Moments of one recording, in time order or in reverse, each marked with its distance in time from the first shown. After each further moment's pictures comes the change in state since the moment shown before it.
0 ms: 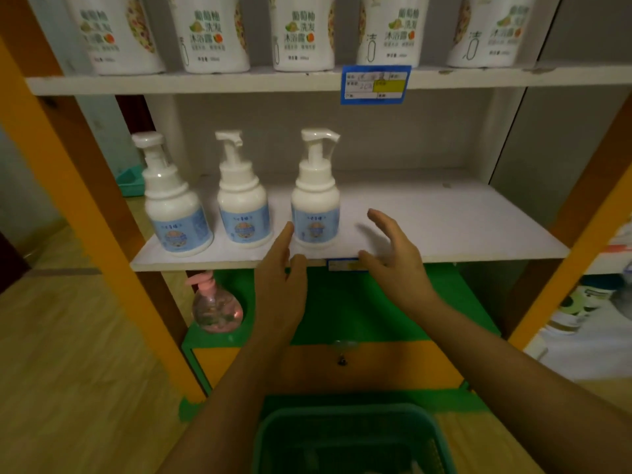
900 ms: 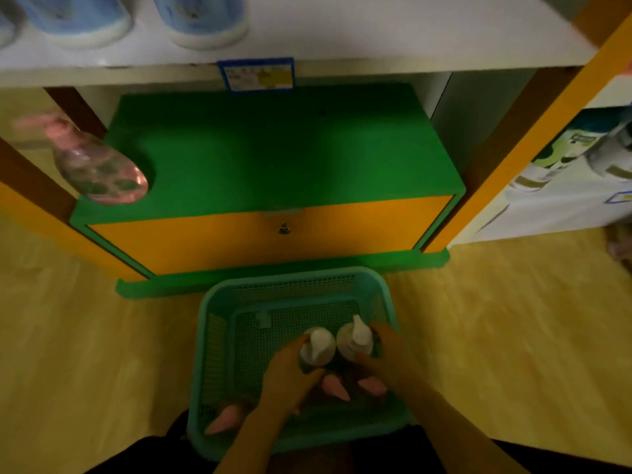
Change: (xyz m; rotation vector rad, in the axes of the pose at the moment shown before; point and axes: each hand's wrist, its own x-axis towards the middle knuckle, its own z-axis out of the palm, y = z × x) left_hand -0.247 -0.196 0.084 0.464 -0.678 -0.646; right_hand -0.261 0.205 0.008 -0.213 -0.494 0.858
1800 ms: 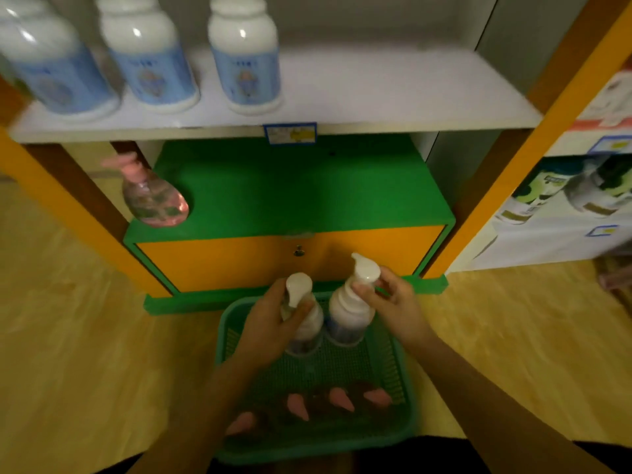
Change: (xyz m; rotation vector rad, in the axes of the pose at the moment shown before) left_hand -0.022 0.058 -0.108 -0.169 0.195 0.374; right_hand -0.026 -0.099 -0.056 0.489 0.163 -0.432
